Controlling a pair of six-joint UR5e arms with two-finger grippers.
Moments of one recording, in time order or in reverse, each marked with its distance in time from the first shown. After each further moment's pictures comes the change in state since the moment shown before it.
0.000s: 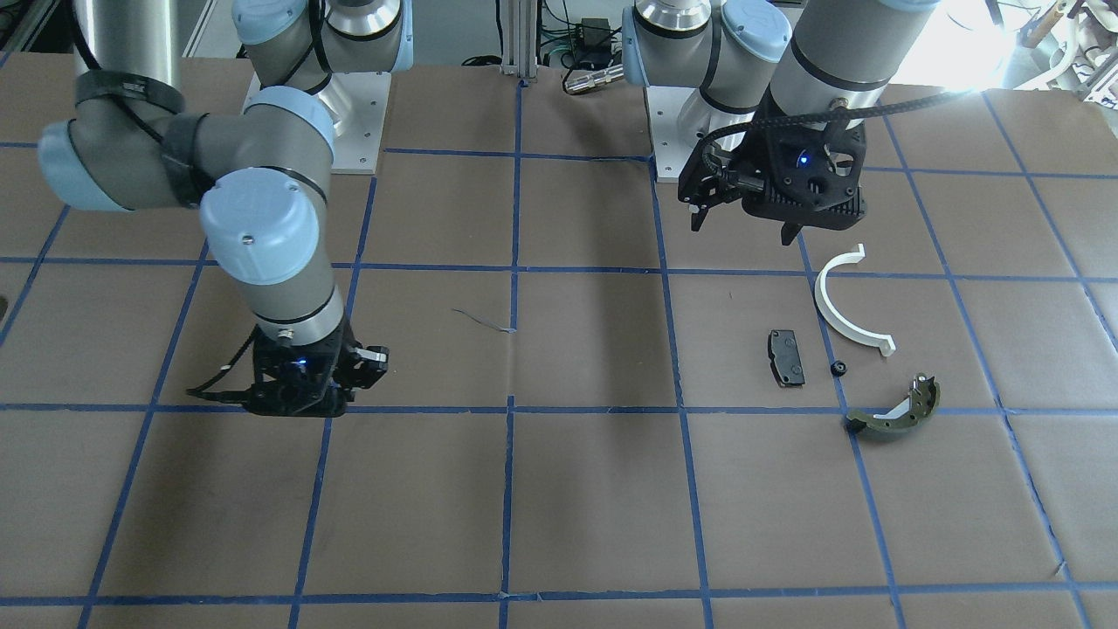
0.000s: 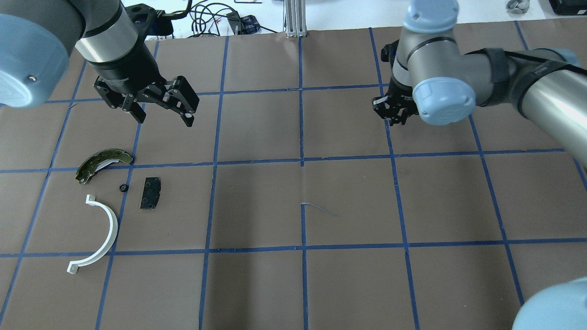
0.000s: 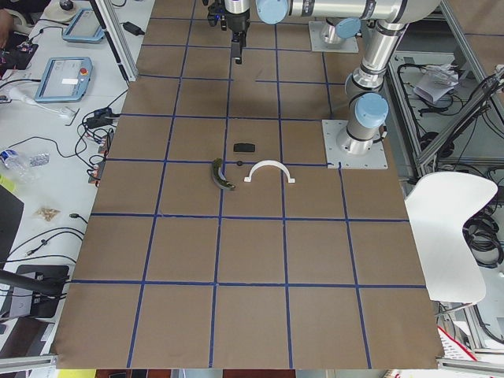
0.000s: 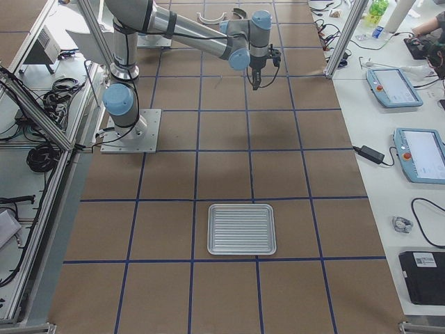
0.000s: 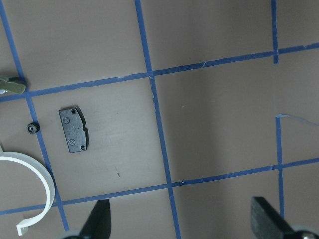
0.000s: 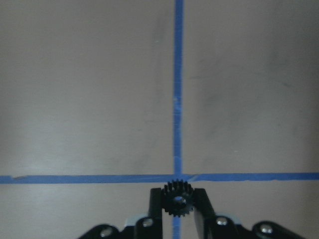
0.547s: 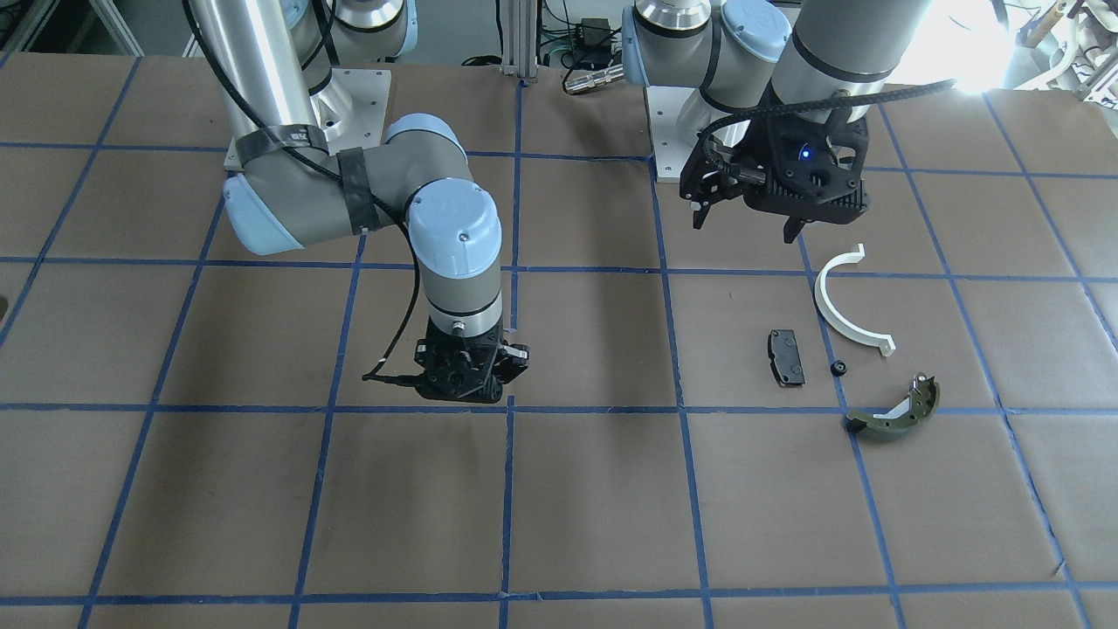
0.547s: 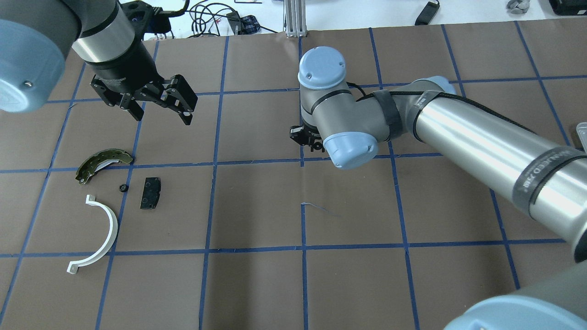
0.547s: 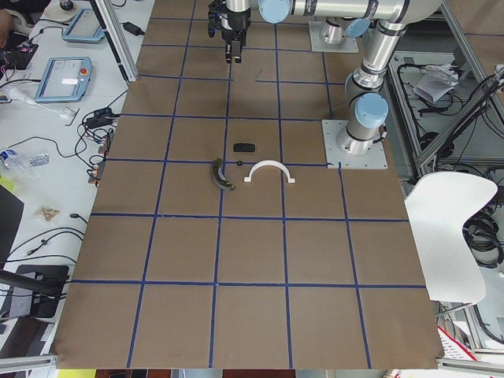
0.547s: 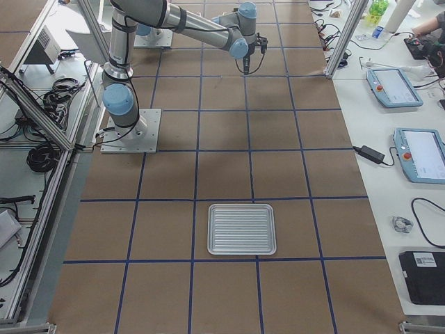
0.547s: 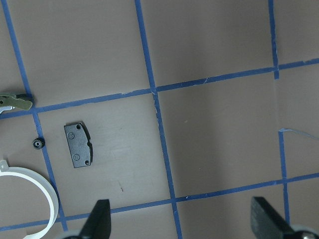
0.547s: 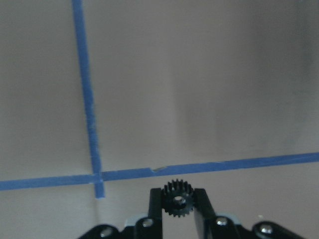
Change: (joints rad) left arm 0.000 0.009 -0.004 0.007 0.002 0.005; right arm 0.231 0.127 0.002 -0.169 0.051 0.284
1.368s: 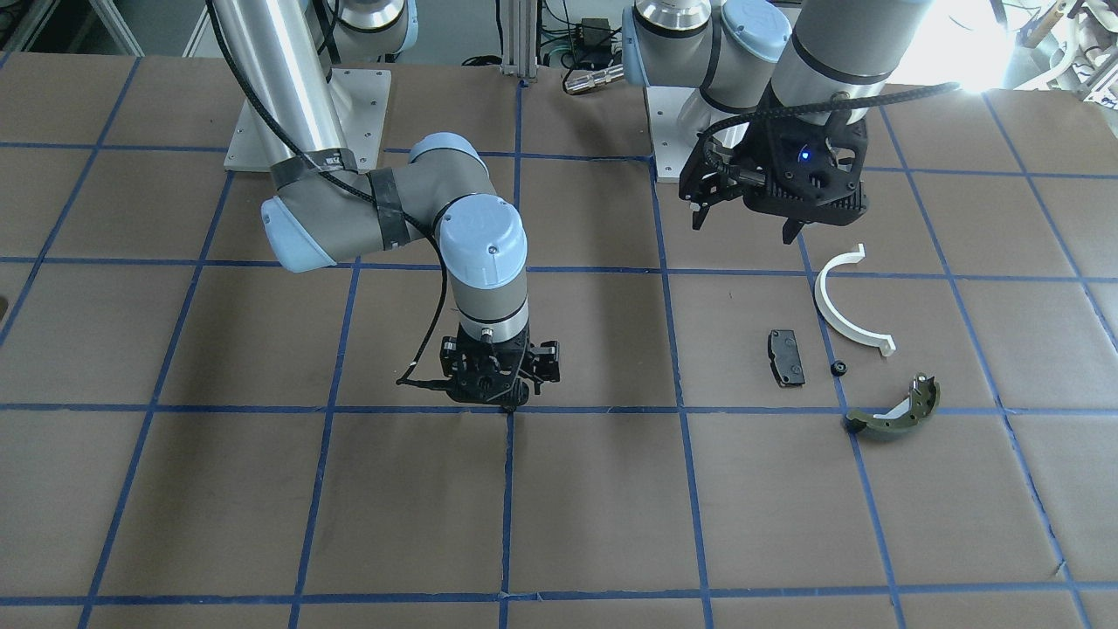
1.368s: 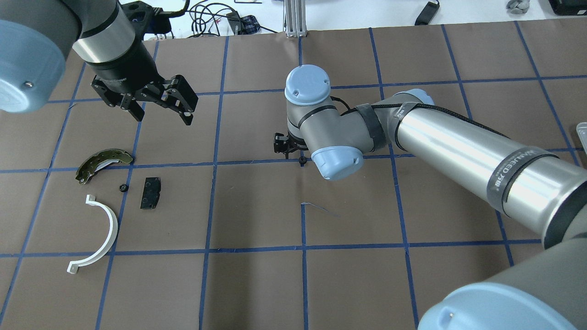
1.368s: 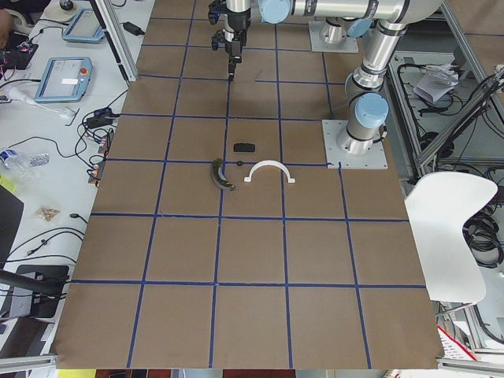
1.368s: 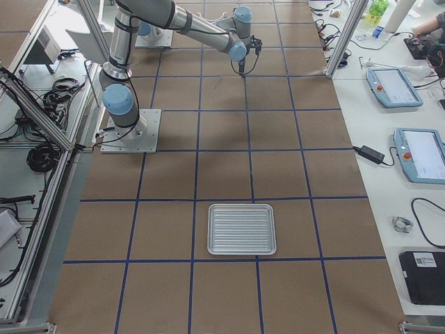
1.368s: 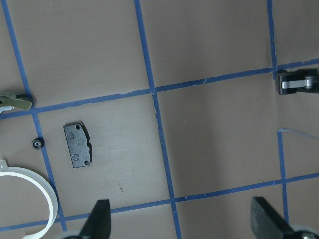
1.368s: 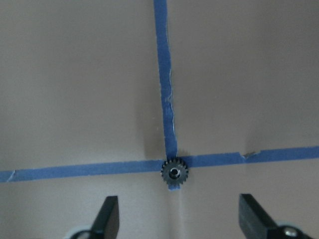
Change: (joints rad) left arm 0.001 -0.008 -0.002 0.000 0.000 -0.002; right arm -0.005 0.019 0.004 -0.040 0.037 -0.002
